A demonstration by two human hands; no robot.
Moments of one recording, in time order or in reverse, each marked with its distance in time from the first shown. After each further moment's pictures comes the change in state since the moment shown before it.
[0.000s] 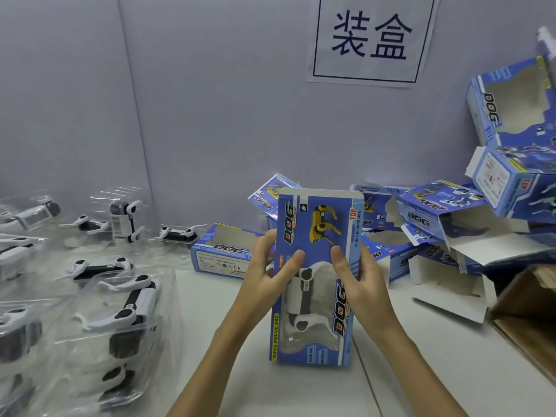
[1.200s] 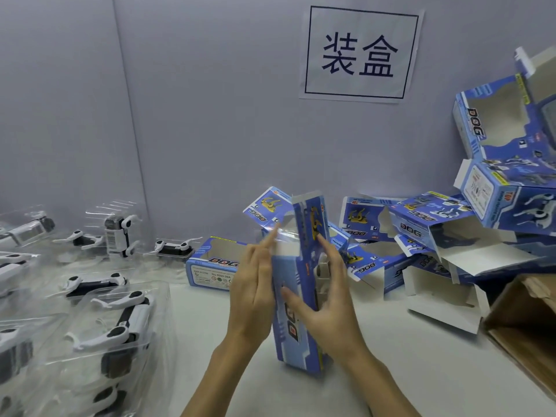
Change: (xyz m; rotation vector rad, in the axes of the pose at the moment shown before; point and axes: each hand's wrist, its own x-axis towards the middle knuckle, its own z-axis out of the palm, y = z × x) left_hand -0.002 -0.002 0.002 0.239 0.233 0.337; right_hand -0.014 0.009 0.031 -0.123 -0.021 -0.097
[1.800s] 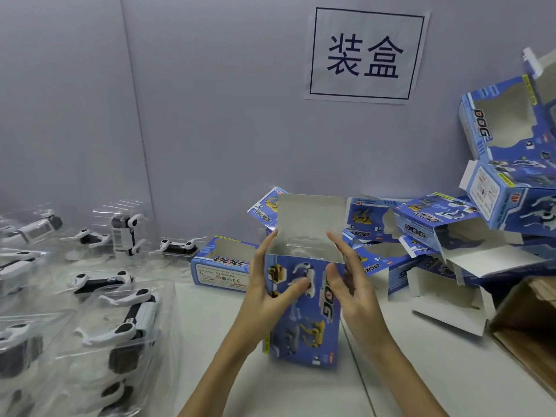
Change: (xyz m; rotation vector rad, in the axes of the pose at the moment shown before) left_hand -0.006 -0.017 -0.001 -0.259 -0.231 -0.236; right_hand 0.010 -0.008 -0.029 0.148 -0.034 0.037
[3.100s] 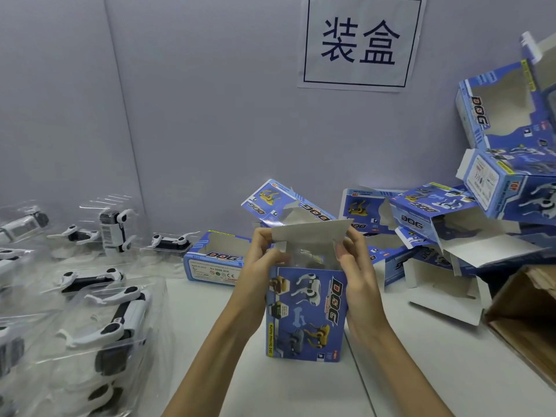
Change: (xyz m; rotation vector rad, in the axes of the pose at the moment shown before) left_hand 0.024 0.021 0.006 -0.248 0.033 -0.193; right_hand 0.015 0.005 0.004 0.223 0.159 0.077
